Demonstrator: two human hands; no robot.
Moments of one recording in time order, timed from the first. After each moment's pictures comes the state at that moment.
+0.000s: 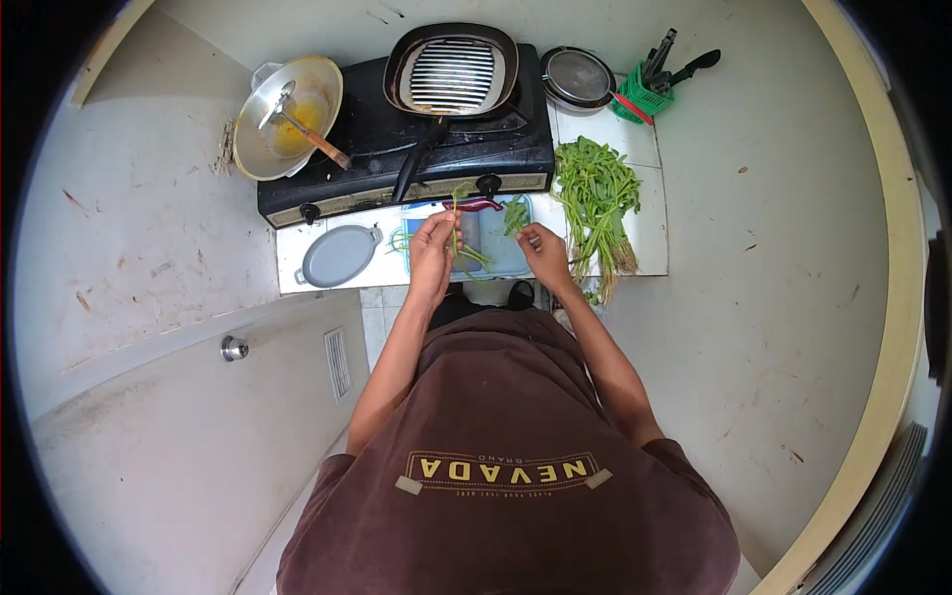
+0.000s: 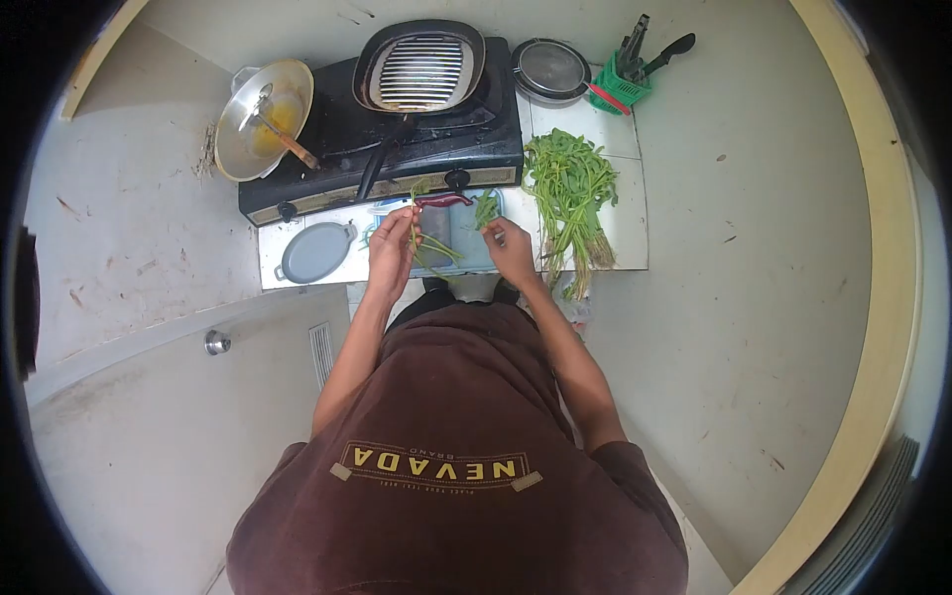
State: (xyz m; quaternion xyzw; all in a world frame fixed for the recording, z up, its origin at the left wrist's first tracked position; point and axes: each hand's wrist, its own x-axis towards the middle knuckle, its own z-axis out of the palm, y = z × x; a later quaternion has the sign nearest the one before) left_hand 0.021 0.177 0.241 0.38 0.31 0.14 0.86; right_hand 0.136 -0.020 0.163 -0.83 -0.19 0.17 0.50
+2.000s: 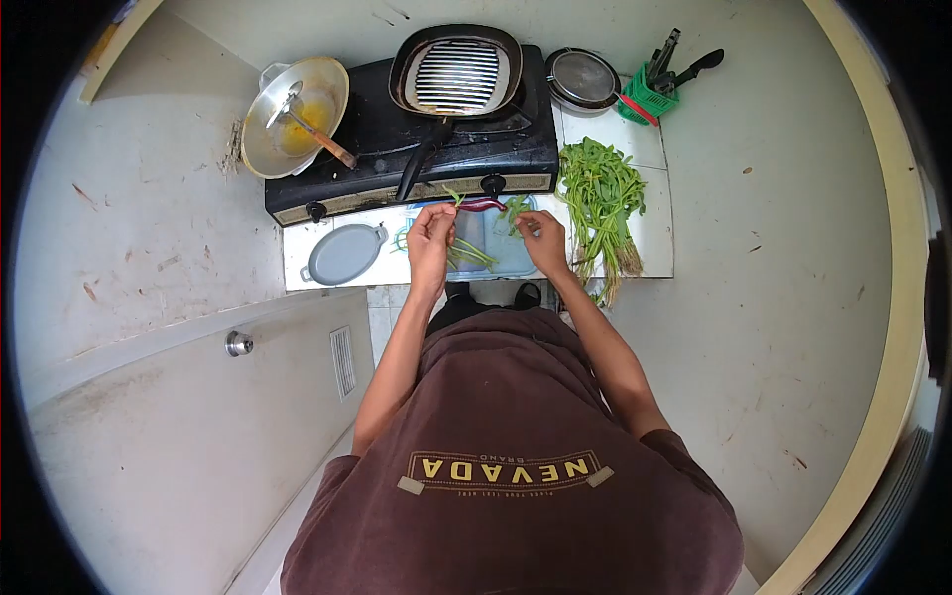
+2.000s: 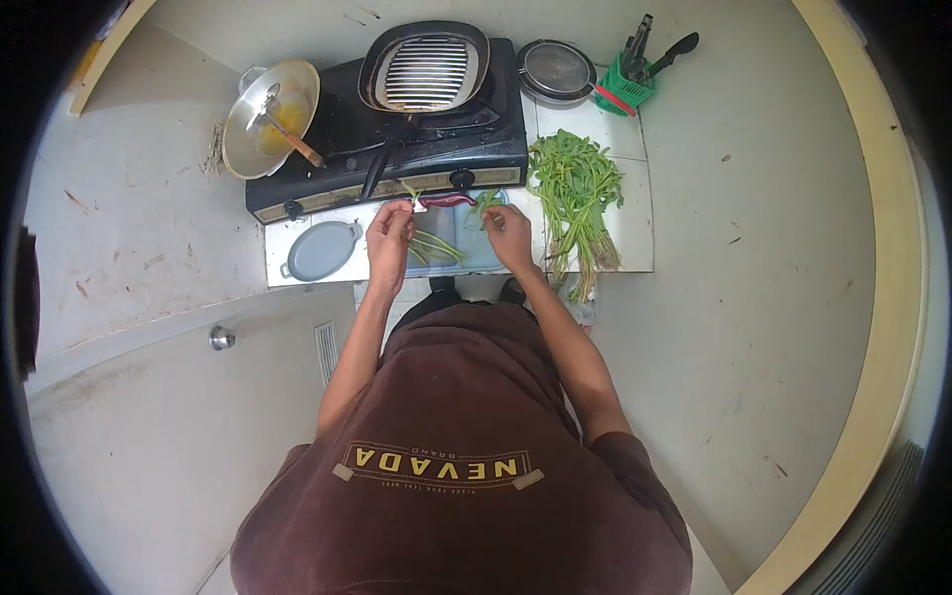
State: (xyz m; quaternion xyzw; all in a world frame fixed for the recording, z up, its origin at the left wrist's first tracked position) left_hand 0.029 0.178 0.250 0.50 0.30 0.20 0.79; right_hand 0.154 0.001 0.158 -0.85 -0.22 0.13 0.47
